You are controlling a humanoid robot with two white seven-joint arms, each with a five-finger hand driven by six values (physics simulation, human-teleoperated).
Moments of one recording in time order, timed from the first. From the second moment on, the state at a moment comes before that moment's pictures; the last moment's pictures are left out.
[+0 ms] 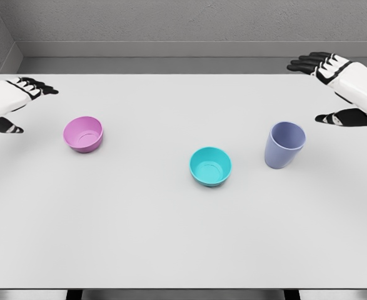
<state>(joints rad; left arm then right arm) -0.51 0.85 -0.35 -1.24 -0.58 -0.61 -0.31 -0.37 -1.10 0.45 -1.72 0.16 -0.49 0.00</state>
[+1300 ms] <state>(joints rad) -0.77 0.73 -0.70 -1.22 -0.77 -0.61 -0.51 -0.36 -1.07 0.36 -1.73 0.16 -0.50 0.02</state>
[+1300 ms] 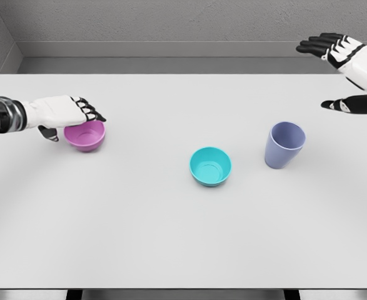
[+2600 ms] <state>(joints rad) -0.76 0.72 -0.73 -1.27 -0.77 -0.61 -0.51 -0.36 -1.05 0.41 -1.75 0.15 -0.50 0.02</state>
